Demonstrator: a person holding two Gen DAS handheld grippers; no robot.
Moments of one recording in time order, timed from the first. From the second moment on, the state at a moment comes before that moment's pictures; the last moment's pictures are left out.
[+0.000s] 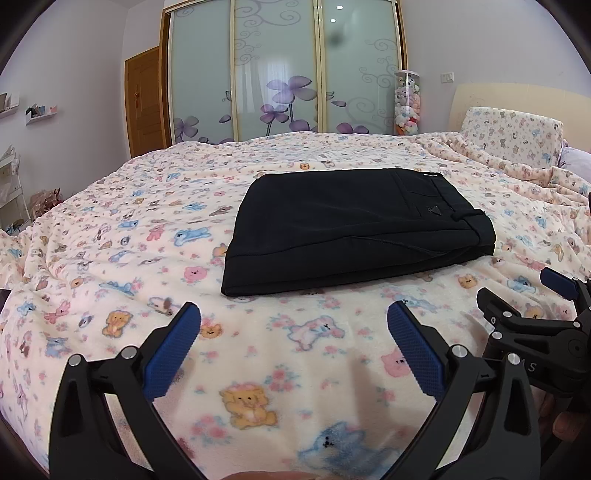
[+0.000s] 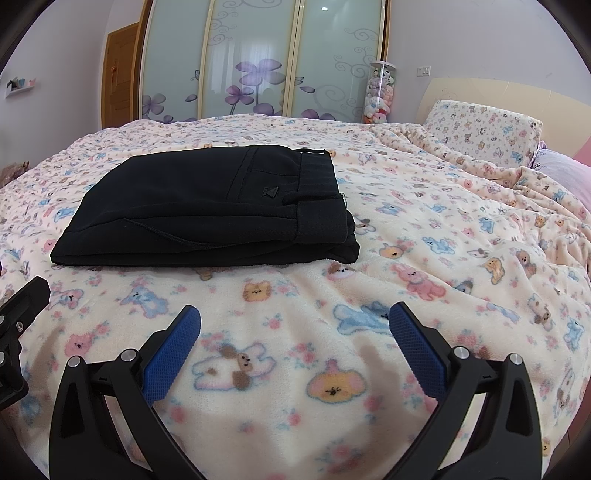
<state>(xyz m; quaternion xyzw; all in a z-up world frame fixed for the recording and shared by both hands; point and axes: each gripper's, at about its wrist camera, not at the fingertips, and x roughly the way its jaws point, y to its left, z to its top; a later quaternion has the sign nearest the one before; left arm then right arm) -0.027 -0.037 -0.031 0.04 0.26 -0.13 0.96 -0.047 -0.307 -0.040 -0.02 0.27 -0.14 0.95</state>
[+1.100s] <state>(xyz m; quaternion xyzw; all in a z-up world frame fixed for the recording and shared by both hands) -0.023 -0.031 -0.033 0.03 0.26 -0.13 0.96 -0.044 -0.306 -0.044 -0.02 0.27 -0.14 0.95</state>
